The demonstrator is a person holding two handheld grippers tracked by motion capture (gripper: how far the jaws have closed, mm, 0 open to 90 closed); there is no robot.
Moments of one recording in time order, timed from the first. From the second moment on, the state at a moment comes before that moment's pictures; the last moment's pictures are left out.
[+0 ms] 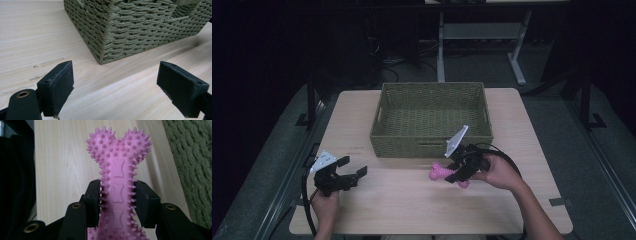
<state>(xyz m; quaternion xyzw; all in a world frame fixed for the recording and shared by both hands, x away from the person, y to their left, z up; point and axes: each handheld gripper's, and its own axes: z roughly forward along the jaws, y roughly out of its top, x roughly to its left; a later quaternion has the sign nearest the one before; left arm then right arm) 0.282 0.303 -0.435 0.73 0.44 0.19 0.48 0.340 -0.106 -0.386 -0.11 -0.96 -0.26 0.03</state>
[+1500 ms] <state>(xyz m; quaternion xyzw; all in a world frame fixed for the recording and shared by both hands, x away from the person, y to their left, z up) 0.285 0.304 -0.435 0.73 0.44 0.19 0.48 0.404 -0.110 -0.308 -0.09 -0.96 -0.28 0.04</state>
